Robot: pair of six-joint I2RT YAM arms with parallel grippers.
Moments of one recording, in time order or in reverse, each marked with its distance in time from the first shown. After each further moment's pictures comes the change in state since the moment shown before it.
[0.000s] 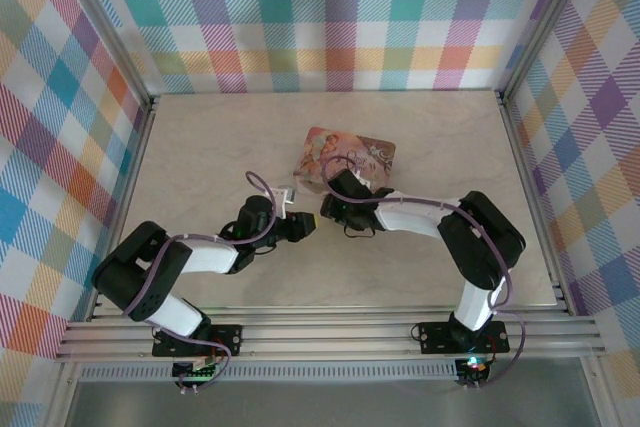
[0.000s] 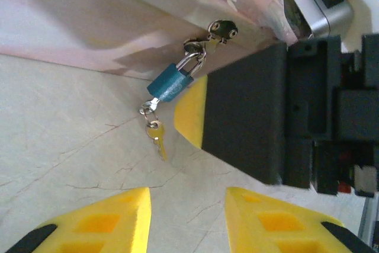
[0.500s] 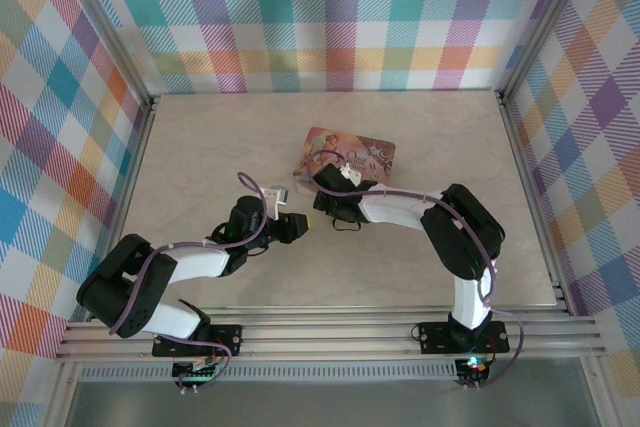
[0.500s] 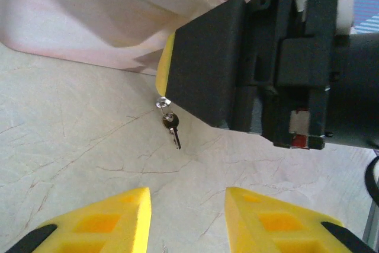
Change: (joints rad) left arm 0.037 -0.089 -0.027 -0.085 0.012 0.049; right arm 0.029 0.116 0.145 -0.074 0.127 0.005
